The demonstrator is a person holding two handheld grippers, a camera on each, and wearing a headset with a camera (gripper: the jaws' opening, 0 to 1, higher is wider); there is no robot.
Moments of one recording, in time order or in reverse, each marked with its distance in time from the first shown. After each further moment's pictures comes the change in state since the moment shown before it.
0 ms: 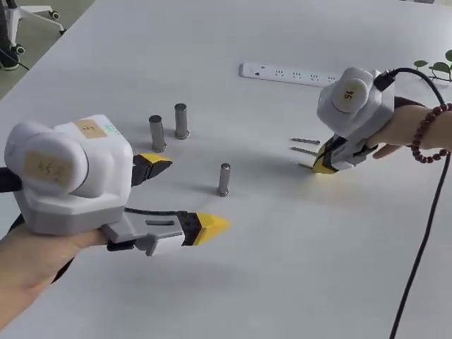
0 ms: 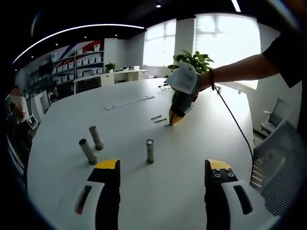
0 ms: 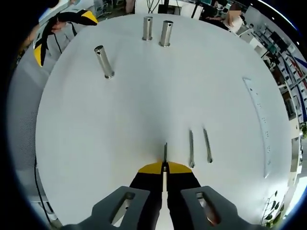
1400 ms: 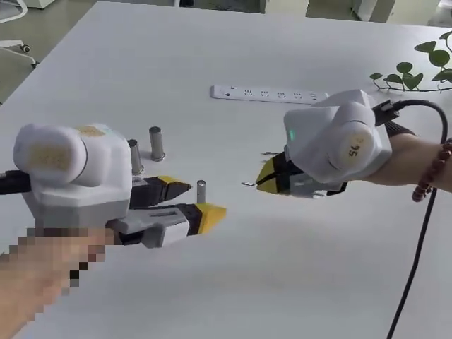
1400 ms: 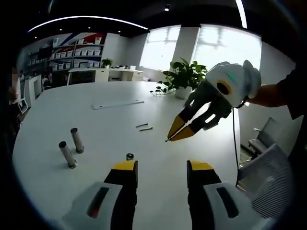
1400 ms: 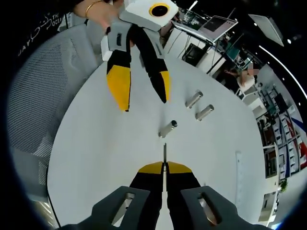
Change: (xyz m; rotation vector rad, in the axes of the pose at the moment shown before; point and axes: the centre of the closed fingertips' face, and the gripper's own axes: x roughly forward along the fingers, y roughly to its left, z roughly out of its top) left arm 0.019 -0.026 0.028 -0.143 -0.035 -0.110; right arm -0.073 0.081 0.091 -0.363 -0.309 -0.117
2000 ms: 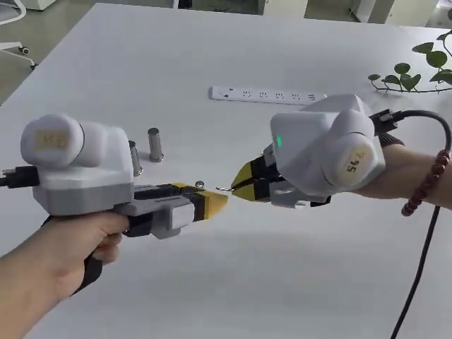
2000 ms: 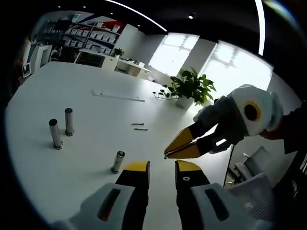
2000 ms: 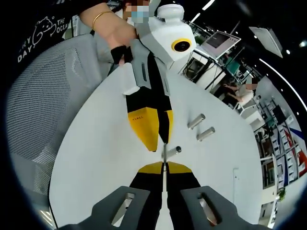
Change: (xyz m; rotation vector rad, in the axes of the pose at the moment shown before) left arm 0.009 -0.005 0.006 -0.265 -0.039 -0.053; right arm -0.001 0.009 0.037 -0.042 -0.099 -0.020
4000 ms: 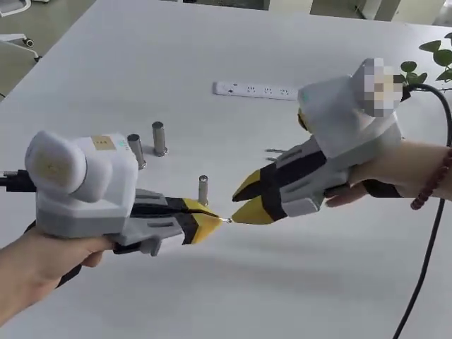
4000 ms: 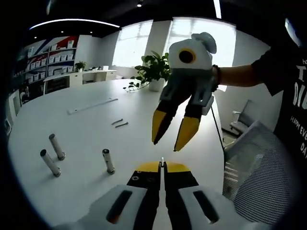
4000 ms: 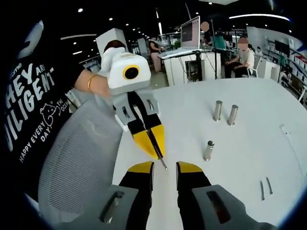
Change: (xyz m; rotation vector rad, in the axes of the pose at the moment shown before) left arm -0.012 -0.023 -0.036 0.413 0.125 -0.167; right arm -0.014 0.034 0.016 0.600 -0.238 0.350
